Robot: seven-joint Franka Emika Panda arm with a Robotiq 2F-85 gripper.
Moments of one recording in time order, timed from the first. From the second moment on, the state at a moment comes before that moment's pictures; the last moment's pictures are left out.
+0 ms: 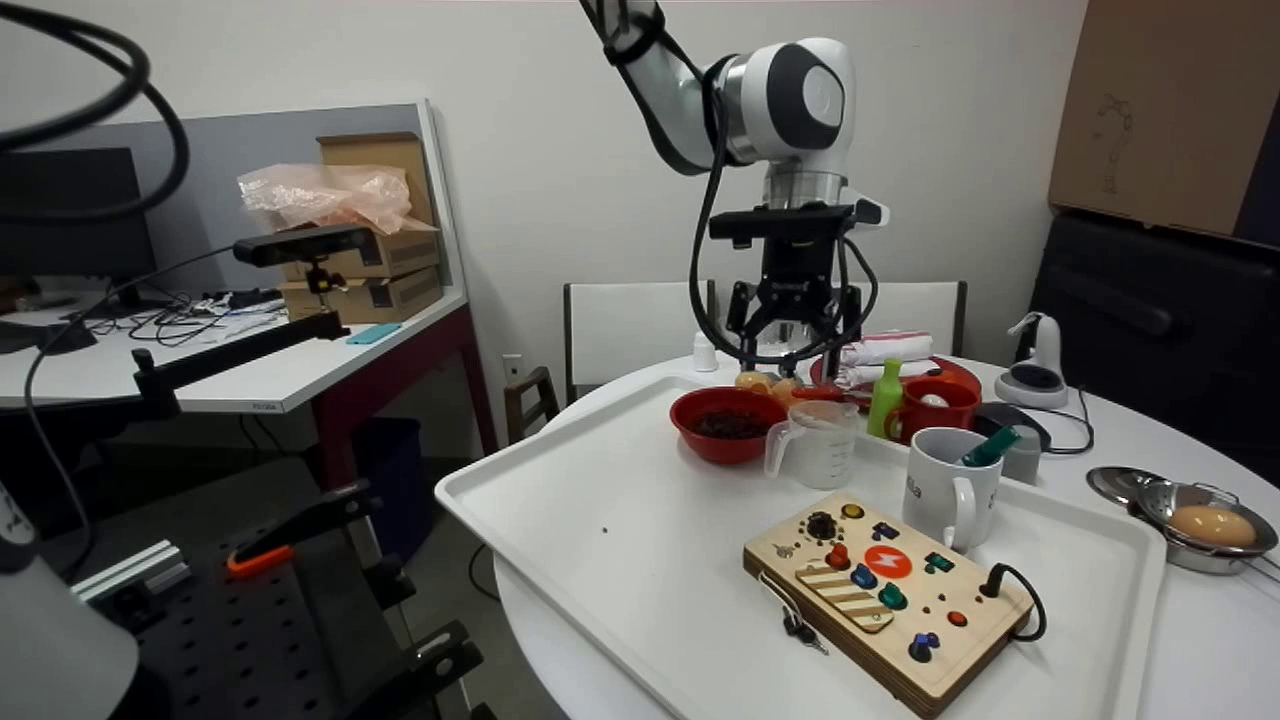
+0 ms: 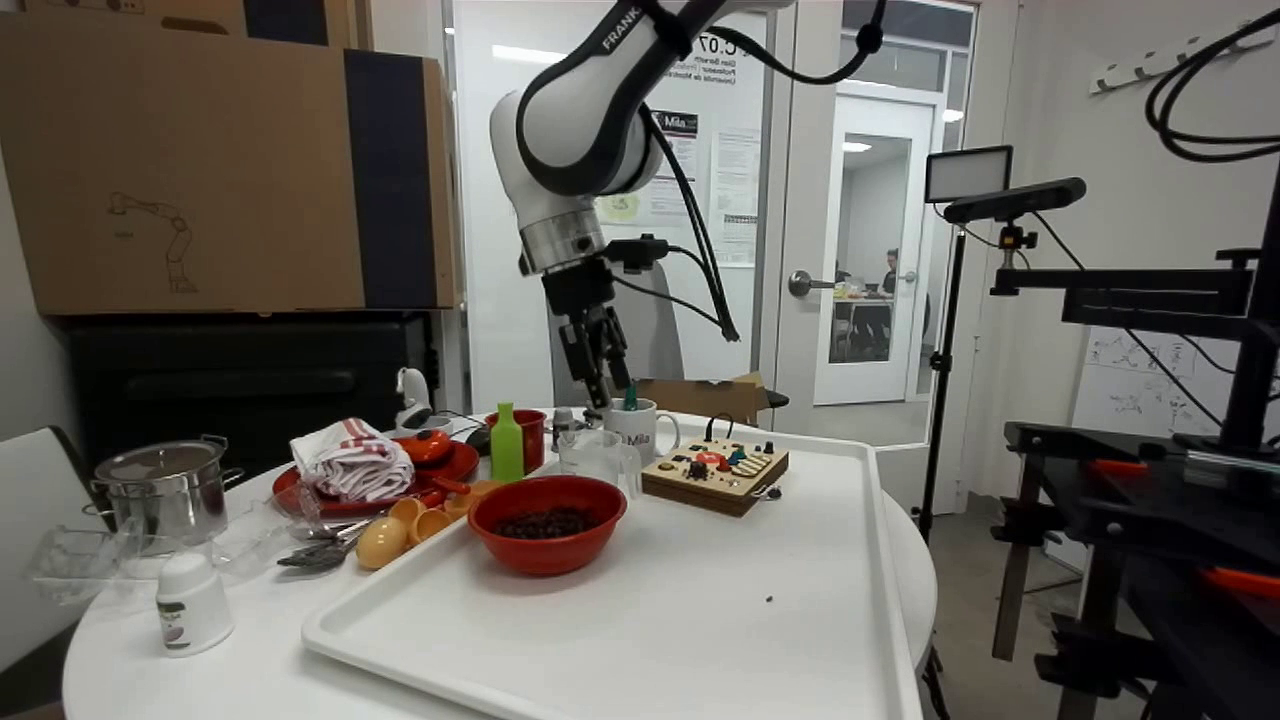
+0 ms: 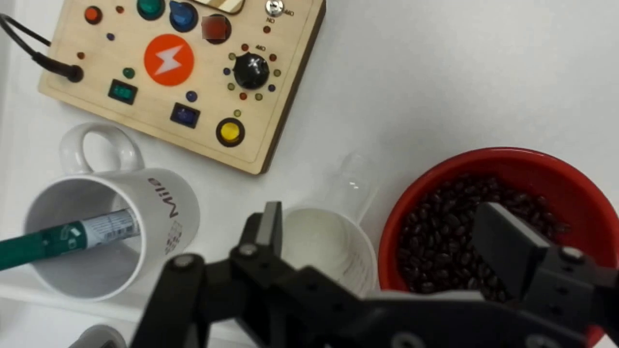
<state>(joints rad) -0.04 0.80 0.01 -1.54 -0.19 2.07 -0.12</state>
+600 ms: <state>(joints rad) -0.04 0.66 -0.07 -1.67 -0.25 2.05 -0.12</state>
